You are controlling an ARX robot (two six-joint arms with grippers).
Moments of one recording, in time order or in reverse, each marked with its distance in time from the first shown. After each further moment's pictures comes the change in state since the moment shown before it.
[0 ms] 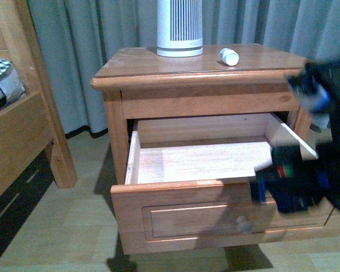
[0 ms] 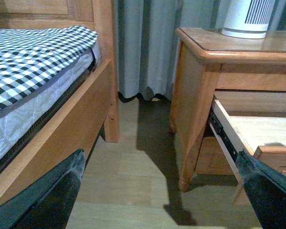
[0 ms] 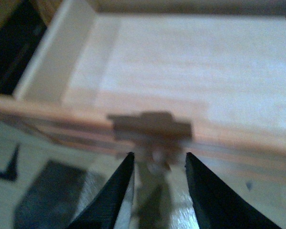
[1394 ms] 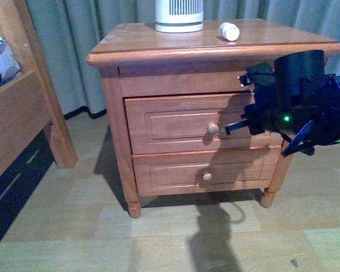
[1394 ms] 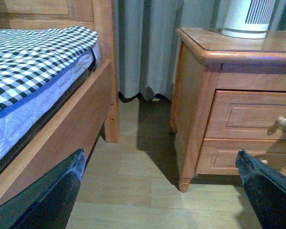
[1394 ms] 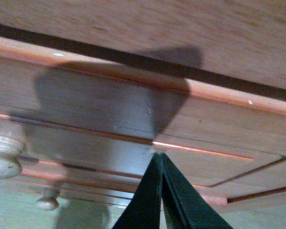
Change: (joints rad) left arm 0.000 0.000 0.000 0.000 0.000 0.000; right arm -0.208 0.901 0.858 0.168 0.079 -0.335
